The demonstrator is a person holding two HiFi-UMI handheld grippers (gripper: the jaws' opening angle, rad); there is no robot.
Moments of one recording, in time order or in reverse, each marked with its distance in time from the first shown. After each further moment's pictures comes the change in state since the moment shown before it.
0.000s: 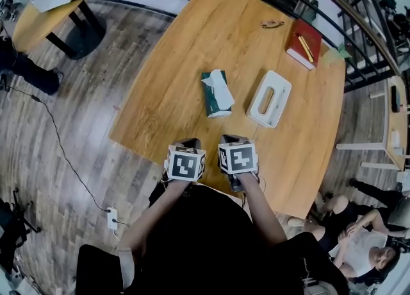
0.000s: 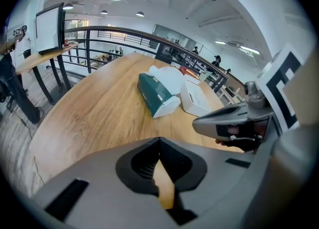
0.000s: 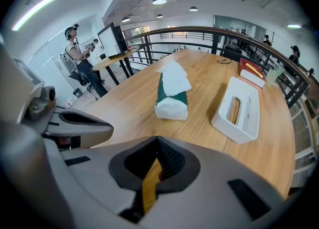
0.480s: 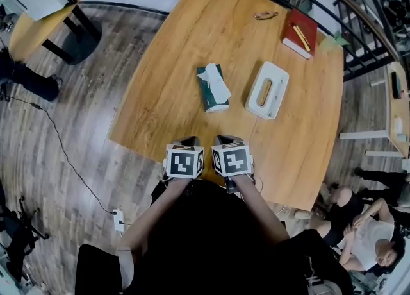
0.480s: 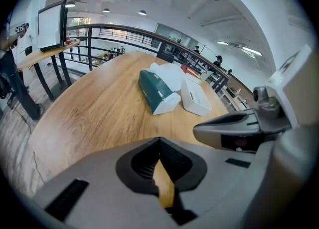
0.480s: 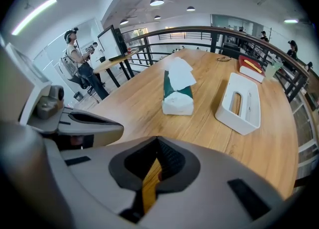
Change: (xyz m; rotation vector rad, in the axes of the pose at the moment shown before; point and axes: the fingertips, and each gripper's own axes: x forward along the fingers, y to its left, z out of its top) left arm 0.001 -0.002 -0.009 -0.021 0.011 0.001; right arm -0.003 0.020 -0.015 0.032 -0.021 0.024
